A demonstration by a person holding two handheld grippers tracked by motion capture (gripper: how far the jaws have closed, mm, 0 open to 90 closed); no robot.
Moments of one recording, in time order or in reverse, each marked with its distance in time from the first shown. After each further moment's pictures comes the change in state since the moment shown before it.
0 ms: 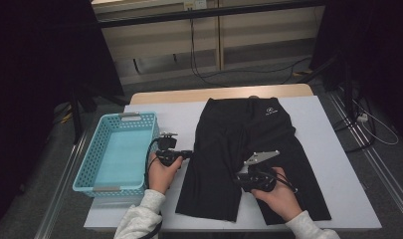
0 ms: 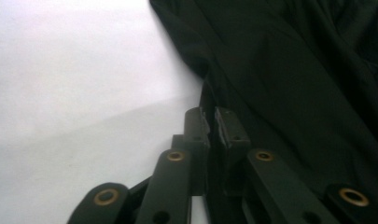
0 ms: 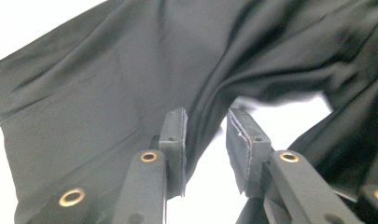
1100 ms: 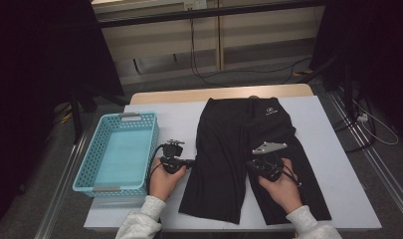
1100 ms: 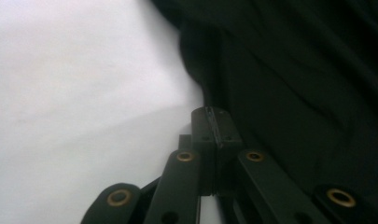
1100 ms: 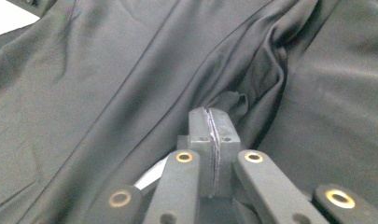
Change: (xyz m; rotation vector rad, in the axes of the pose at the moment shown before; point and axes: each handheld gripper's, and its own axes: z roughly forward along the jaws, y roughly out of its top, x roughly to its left) left arm -0.019 -0.015 0.000 0.106 -0.004 0.069; right arm -0.031 0.003 -0.002 -0.032 -0.191 0.032
